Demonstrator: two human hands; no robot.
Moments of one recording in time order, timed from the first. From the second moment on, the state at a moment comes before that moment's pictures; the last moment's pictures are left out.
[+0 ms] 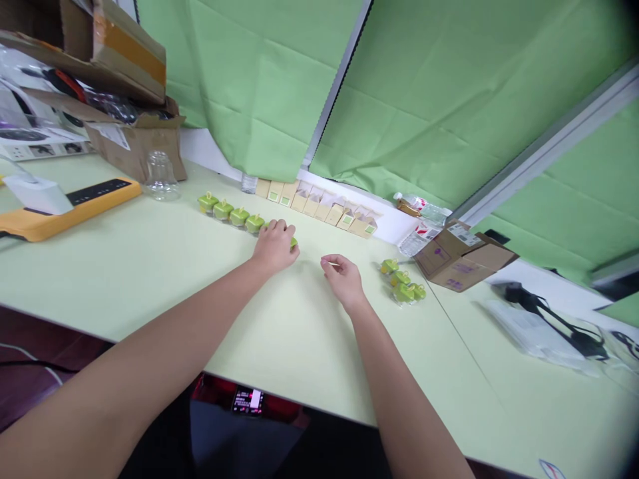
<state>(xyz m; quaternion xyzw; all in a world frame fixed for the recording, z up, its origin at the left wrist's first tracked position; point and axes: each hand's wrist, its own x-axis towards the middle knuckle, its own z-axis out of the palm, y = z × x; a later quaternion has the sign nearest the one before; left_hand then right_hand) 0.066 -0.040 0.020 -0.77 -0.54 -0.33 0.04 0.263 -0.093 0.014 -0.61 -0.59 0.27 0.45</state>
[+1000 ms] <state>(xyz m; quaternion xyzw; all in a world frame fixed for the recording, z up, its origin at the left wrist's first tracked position) -0.124 -0.027 0.055 -0.66 -0.73 -0.16 0.00 0.258 -0.100 0.025 -0.61 -0.65 0.22 0.41</state>
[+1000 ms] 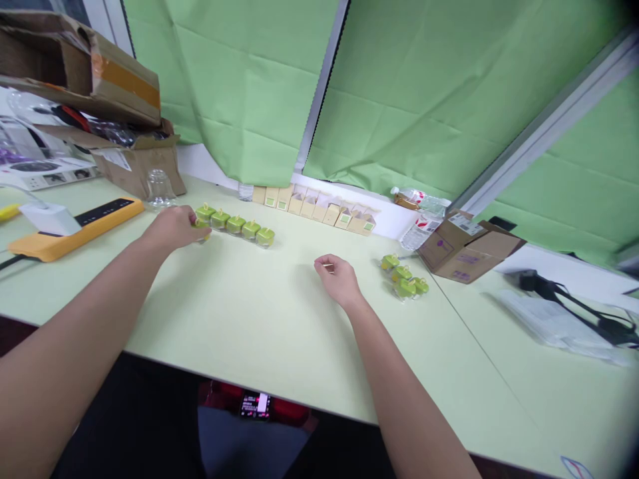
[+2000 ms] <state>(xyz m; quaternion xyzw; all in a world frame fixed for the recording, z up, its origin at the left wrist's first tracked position) 0.095 -0.067 0.023 -0.89 -0.41 -0.20 -0.09 0.382 -0.106 0.047 -0.89 -0.41 -0.06 0.17</state>
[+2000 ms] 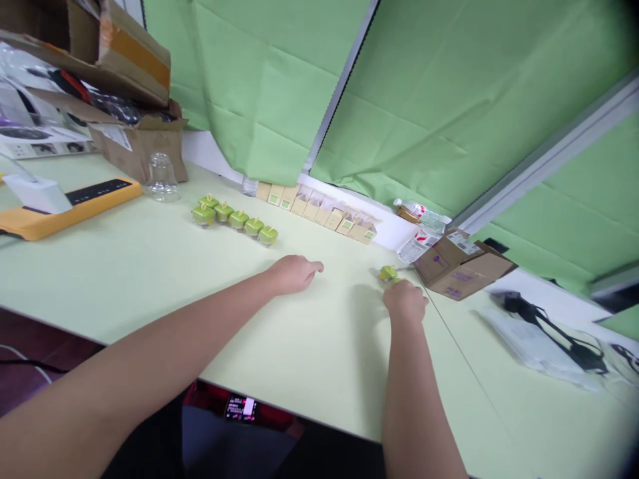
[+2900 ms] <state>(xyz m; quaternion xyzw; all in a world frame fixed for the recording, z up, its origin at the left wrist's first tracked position) 0.081 -0.066 0.016 -0.86 -0.29 -0.30 -0.28 0.256 -0.099 0.020 -0.56 -0.65 0.24 0.46</state>
